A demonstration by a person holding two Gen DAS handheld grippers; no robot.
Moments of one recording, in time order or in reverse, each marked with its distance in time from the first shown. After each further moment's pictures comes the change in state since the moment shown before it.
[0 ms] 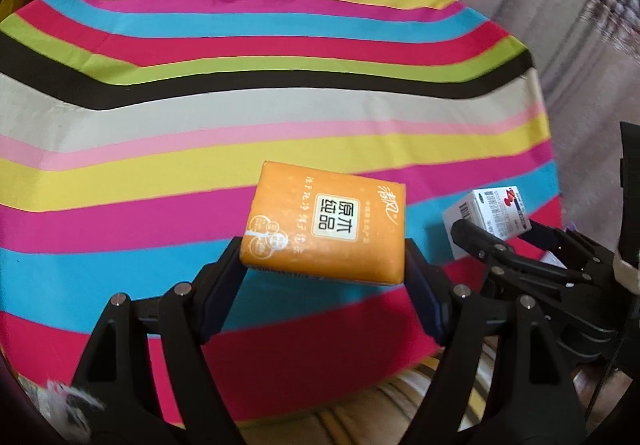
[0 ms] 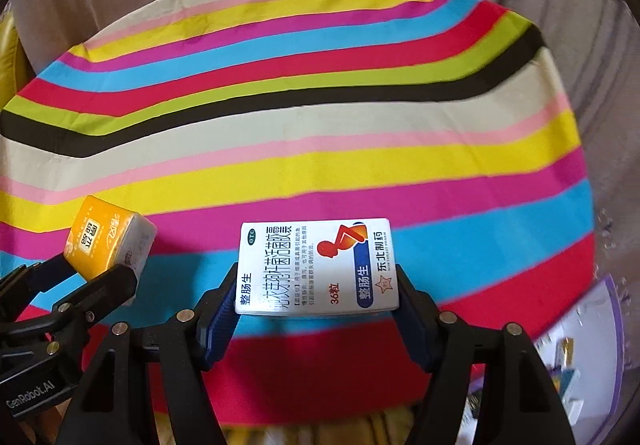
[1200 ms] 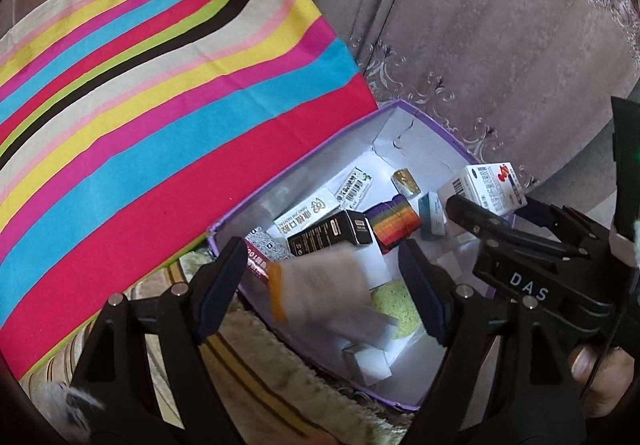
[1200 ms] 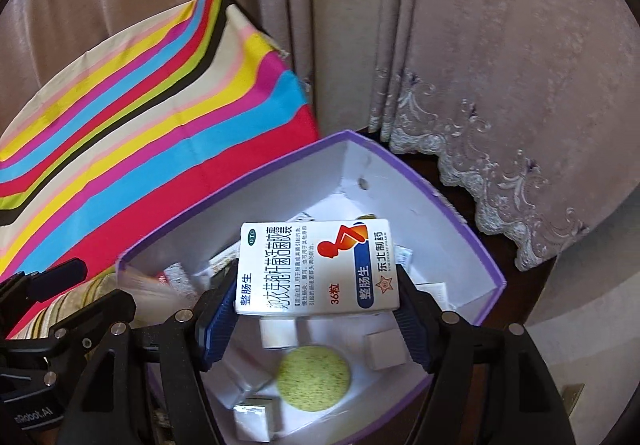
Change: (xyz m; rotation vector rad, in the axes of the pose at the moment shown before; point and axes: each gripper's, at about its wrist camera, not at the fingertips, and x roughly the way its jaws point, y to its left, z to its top) left arm -0.007 -0.248 -0.075 0.399 0.157 -0.257; right arm -0.126 -0.235 -0.136 0.381 -0.026 -0.258
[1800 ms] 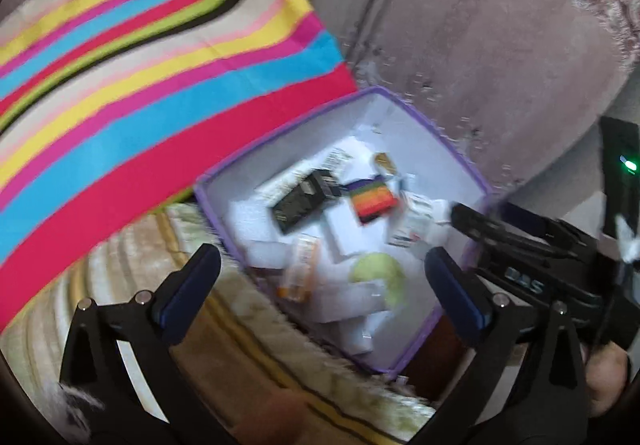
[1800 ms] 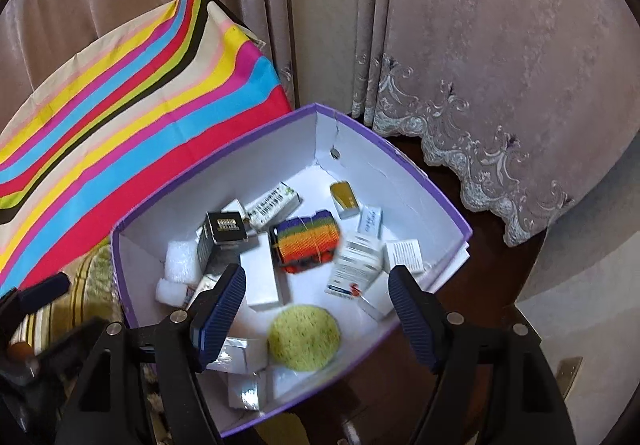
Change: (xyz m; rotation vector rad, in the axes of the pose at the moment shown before) left arm -0.024 -0.011 -0.032 -0.042 -0.022 -0.010; right arm -0.028 -0.020 -0.037 0.042 0.028 -0.030
